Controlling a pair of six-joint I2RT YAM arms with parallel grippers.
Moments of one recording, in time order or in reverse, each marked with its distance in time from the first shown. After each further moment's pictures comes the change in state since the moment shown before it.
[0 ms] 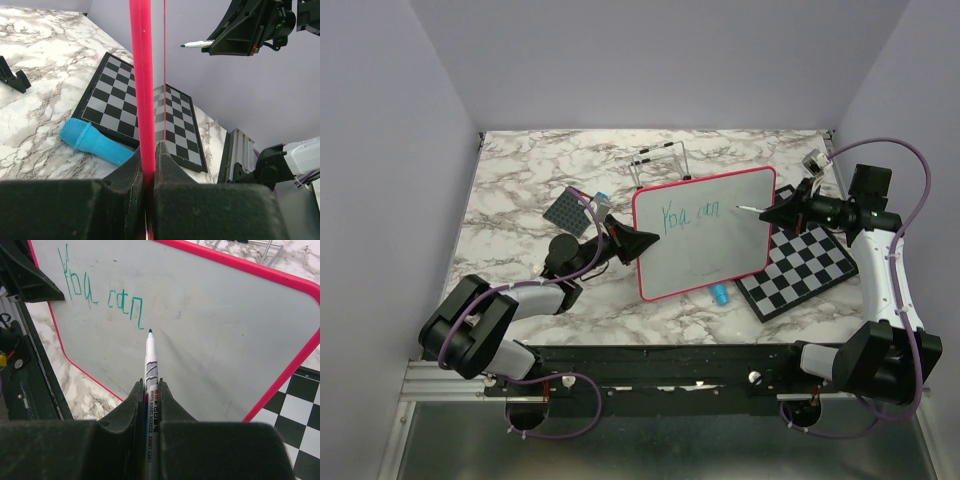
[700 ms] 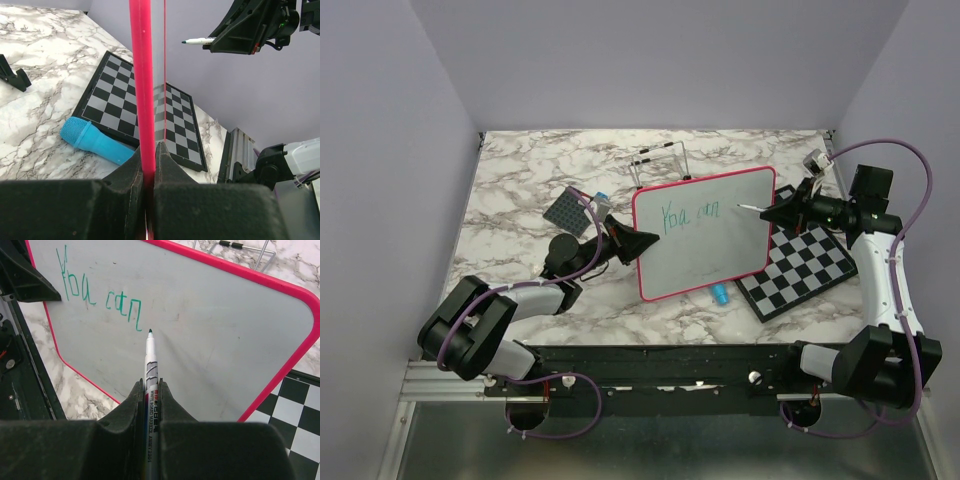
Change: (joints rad) left arm -0.002 -0.009 0.000 -0.016 -0.001 0.002; right arm 0.000 -0.019 -0.013 0.028 0.004 0.000
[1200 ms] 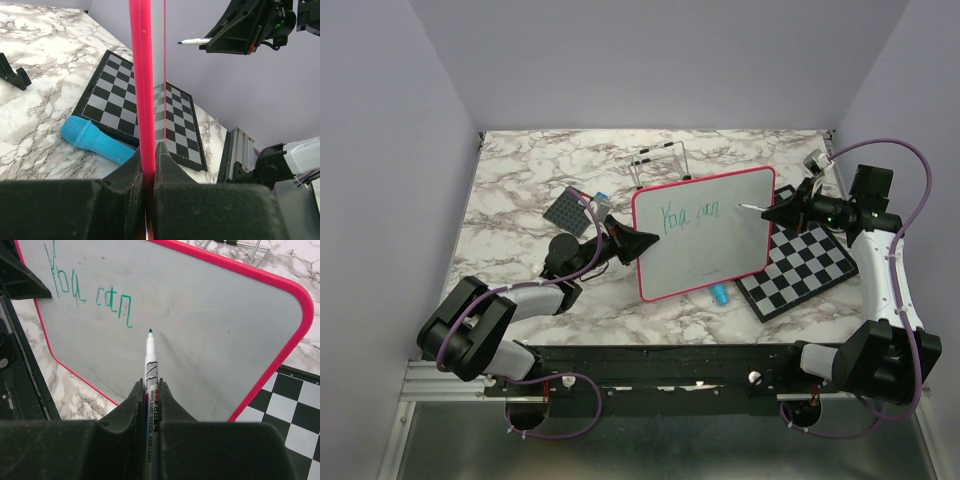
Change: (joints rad) left arm -0.005 -0.006 0.000 -0.011 -0.001 0.000; right arm -0.008 0.013 0.001 0.002 0.011 -0.024
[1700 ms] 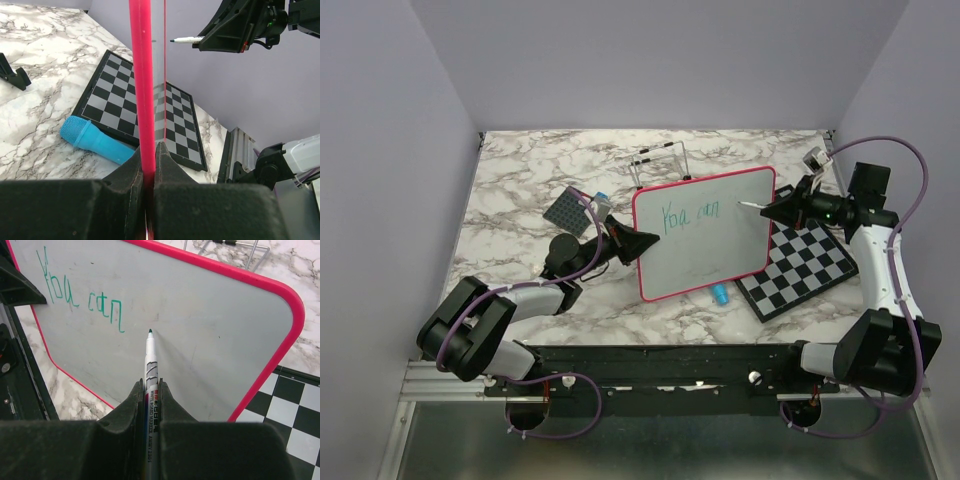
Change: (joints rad) left arm -0.003 -0.001 0.000 -0.003 -0.001 0.002; right arm -0.002 0.053 0.000 0.042 -0.007 0.030
